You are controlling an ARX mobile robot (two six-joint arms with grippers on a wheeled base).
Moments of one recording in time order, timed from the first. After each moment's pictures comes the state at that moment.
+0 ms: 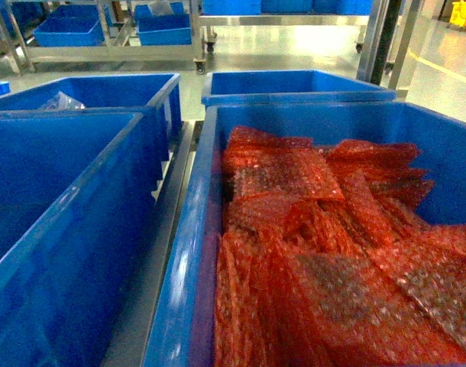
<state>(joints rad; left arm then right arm) -0.45 0.42 0.29 0.02 -0.62 -0.12 0.00 0.01 0.01 0.00 0.00 0.00</state>
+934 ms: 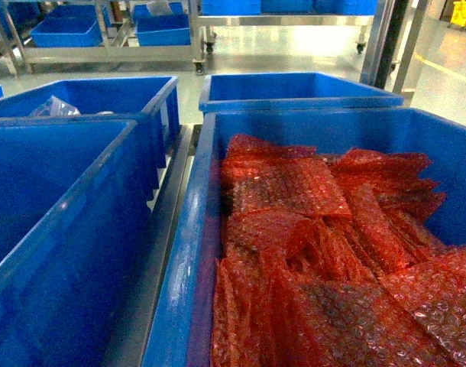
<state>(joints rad) -0.45 0.42 0.29 0.02 -0.62 -0.12 0.00 0.01 0.01 -0.01 0.00 0.00</state>
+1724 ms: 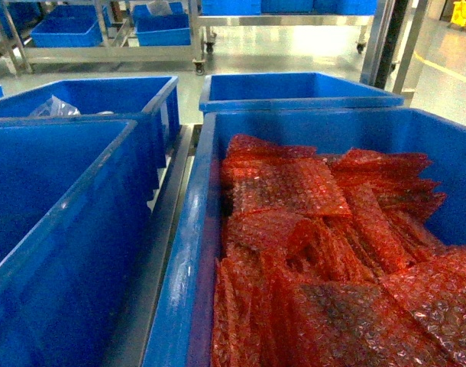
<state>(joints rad) -0.45 0.42 0.29 0.02 -0.62 -0.12 0.00 0.01 0.01 -0.01 0.00 0.00</state>
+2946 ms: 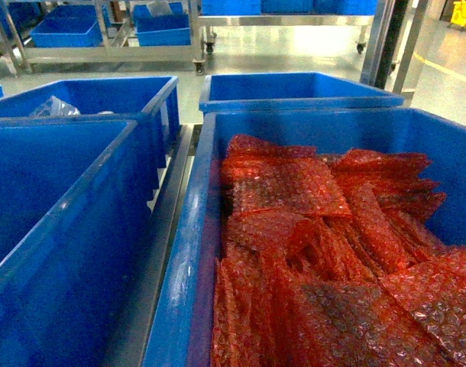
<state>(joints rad) -0.45 0.42 0.29 0.02 -0.62 -0.12 0.00 0.01 0.01 -0.01 0.00 0.00</state>
